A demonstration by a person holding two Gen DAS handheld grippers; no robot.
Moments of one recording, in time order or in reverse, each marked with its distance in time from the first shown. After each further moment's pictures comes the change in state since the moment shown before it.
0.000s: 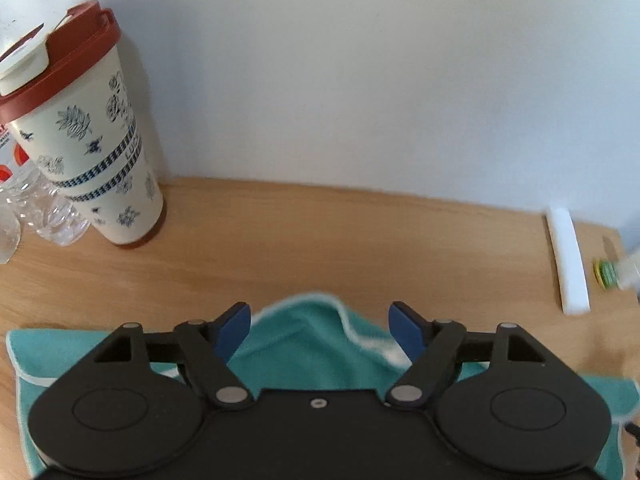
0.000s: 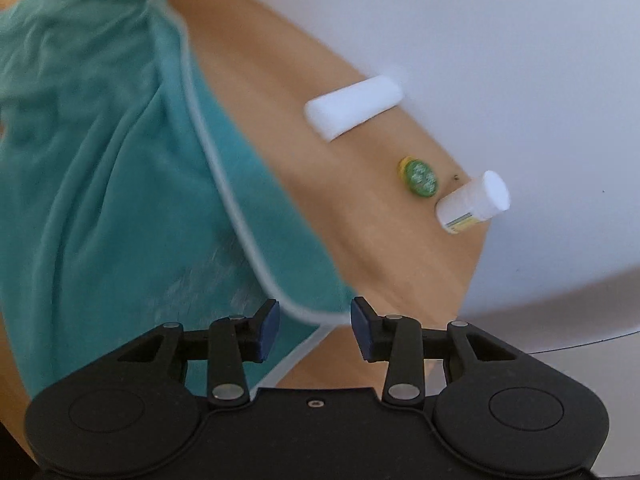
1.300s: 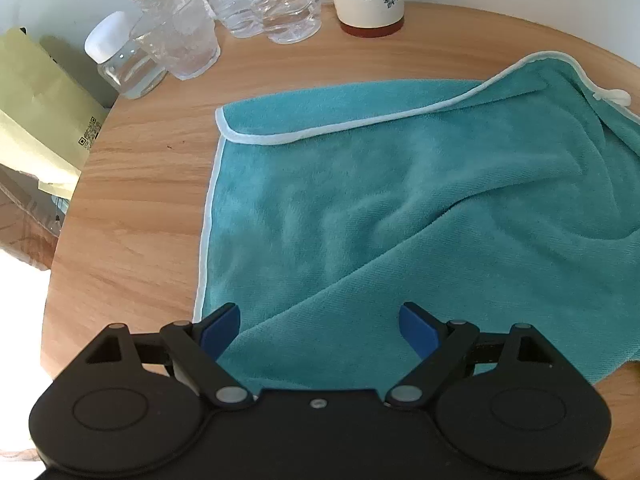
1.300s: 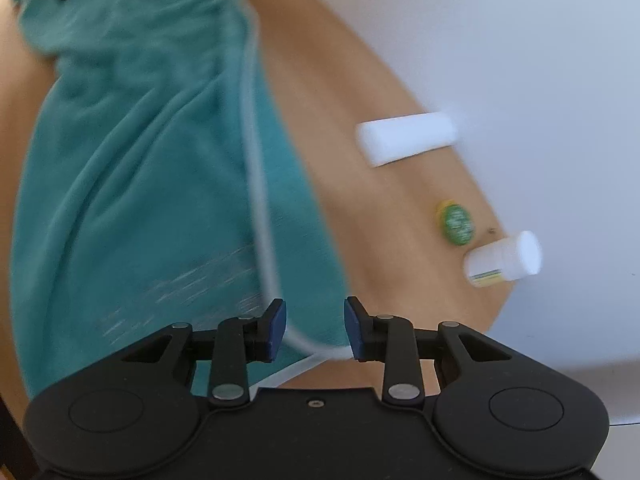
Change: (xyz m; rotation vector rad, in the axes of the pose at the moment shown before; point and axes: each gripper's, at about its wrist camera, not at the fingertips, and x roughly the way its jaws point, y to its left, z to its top) left arm -0.028 0.114 -0.140 -0.063 0.207 0.347; right arm 0.000 -0.010 0.005 -0.190 -0.053 0.132
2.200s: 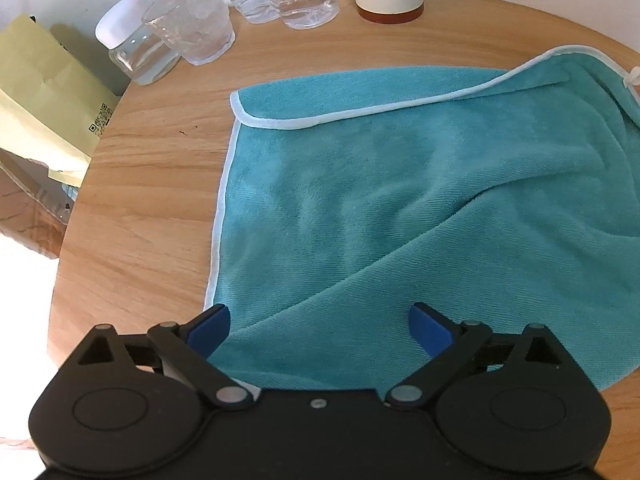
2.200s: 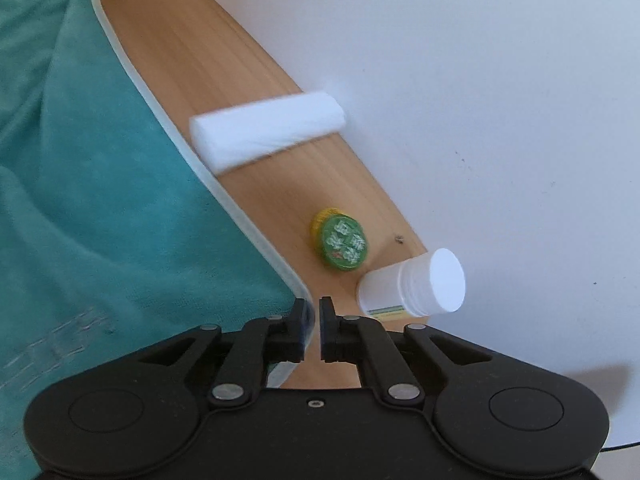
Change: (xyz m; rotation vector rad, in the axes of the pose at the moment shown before) left arm 0.003 0.002 -0.001 -0.015 0.031 0.046; right arm 0.058 -0.084 0.031 0.100 0.018 -0.220
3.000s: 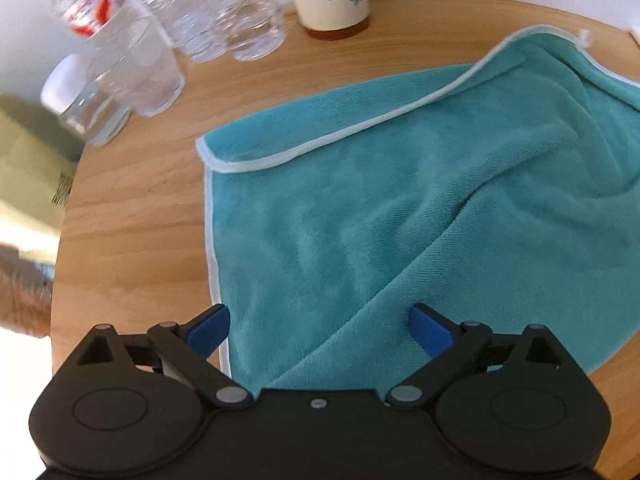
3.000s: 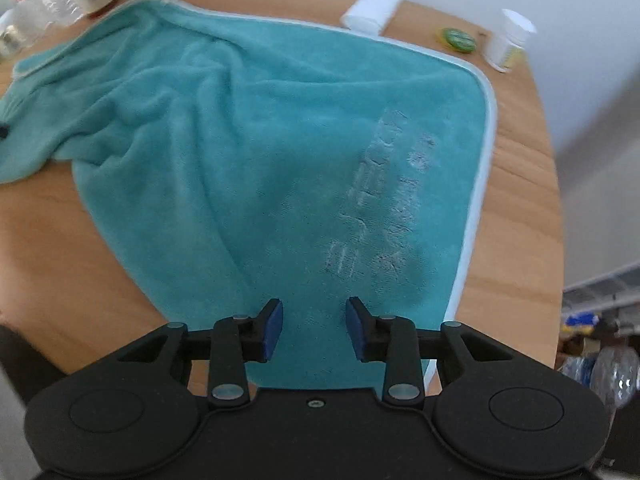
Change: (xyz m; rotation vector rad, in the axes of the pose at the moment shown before) left arm 0.009 0.016 0.005 0.252 -0.097 -0.113; right arm -0.100 0.118 -0.076 0.694 0.166 0.315
